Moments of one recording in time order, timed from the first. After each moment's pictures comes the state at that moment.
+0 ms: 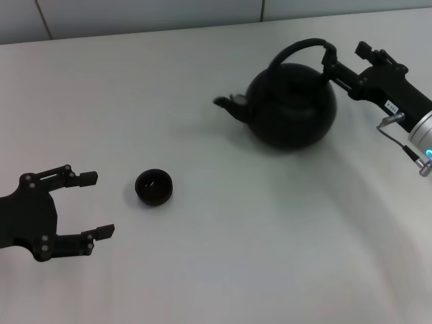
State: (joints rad) left arm -0.27 -2.00 0.99 0.86 1.79 1.66 -1.08; right arm 0.49 2.09 -0.36 -0.15 -1.42 -1.19 0.71
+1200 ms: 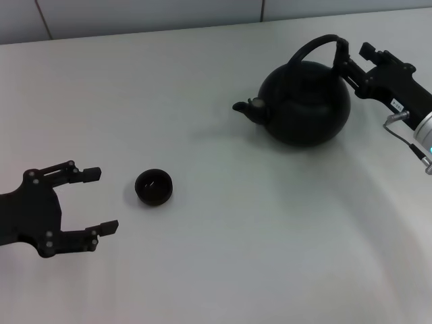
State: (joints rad) left arm -0.28 -2.02 0.99 0.86 1.79 1.65 -1.07; right arm 0.49 2.08 -0.38 -0.16 -1.40 -1.16 0.69
